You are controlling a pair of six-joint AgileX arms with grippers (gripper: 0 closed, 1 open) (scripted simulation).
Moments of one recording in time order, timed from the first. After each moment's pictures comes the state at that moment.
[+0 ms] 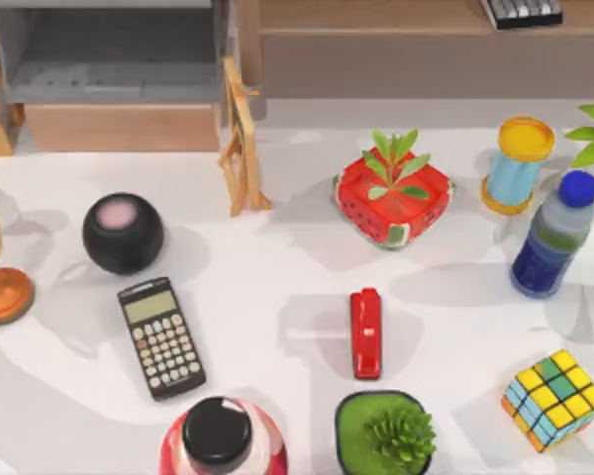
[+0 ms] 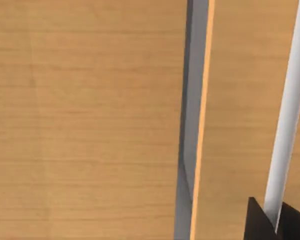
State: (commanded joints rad) left arm 0.44 2.25 1.02 1.21 0.49 1.58; right arm 0.00 0.00 0.00 0.00 0.00 0.00
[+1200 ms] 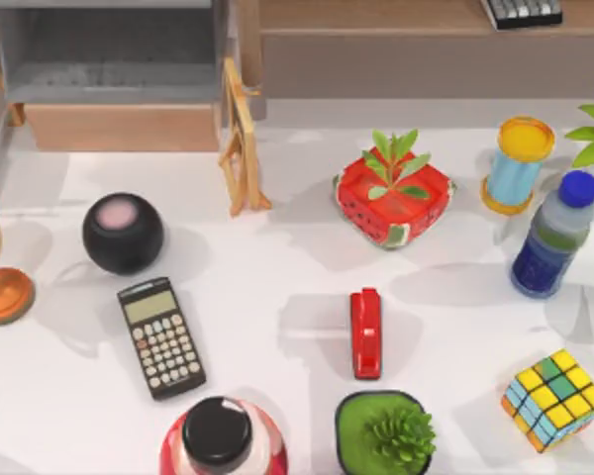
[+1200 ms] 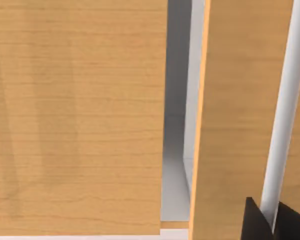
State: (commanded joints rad) left arm 0.56 2.12 0.70 1.38 0.60 1.59; right arm 0.00 0.00 0.00 0.00 0.00 0.00
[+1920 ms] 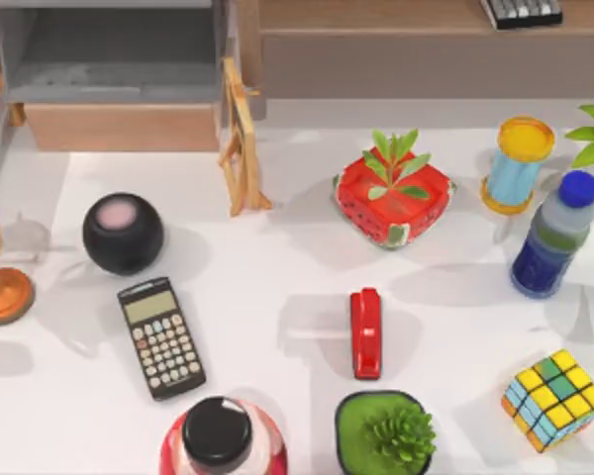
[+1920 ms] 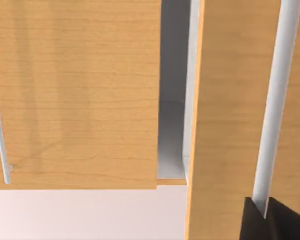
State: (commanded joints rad) left arm 0.68 2.04 0.49 1.51 0.72 1.60; right arm 0.00 0.00 0.00 0.00 0.00 0.00
